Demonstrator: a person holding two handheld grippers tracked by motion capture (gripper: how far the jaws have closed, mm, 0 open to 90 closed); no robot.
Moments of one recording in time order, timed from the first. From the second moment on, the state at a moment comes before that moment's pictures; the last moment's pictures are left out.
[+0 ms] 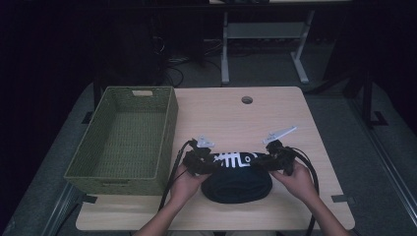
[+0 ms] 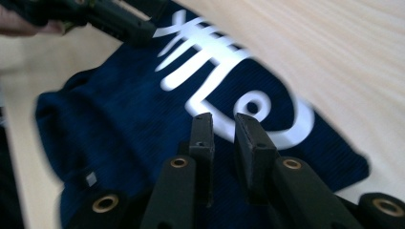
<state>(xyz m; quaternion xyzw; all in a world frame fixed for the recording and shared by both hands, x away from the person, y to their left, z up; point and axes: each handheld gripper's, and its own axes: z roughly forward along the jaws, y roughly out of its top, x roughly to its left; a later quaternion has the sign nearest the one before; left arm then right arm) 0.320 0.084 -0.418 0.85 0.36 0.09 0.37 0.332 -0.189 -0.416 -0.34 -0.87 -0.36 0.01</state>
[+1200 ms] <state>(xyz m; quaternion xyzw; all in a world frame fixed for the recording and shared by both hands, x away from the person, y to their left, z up) 0.292 0.083 -0.423 0.87 0.34 0.11 0.34 0.292 -0.193 -0.431 -0.35 -0.87 -0.36 0.00</state>
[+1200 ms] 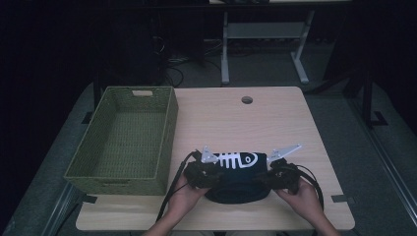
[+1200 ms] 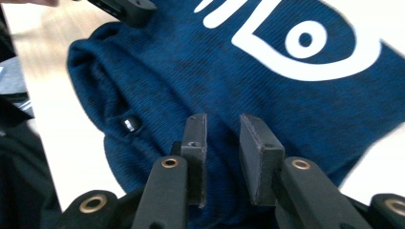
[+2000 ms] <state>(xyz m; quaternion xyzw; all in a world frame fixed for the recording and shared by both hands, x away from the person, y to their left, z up) 0.306 0.103 -0.439 0.85 0.40 0.08 0.34 0.316 -0.217 -0.441 -0.42 -0.85 -0.33 -0.04</state>
